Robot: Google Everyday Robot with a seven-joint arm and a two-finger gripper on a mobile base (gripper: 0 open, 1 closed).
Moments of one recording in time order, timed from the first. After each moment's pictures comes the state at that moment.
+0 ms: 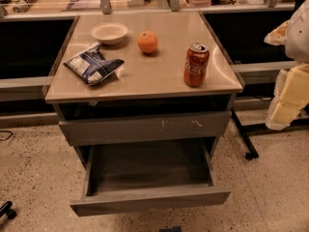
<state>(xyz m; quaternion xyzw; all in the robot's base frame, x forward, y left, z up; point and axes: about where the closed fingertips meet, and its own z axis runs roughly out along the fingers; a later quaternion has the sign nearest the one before) 0.438 -0.216 0.980 -0.60 0.78 -0.04 0.16</state>
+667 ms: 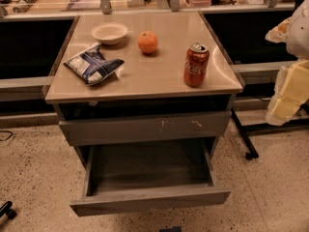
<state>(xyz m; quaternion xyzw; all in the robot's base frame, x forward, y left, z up) 0.447 -0.219 0.981 -0.60 0.78 -0.04 0.17</state>
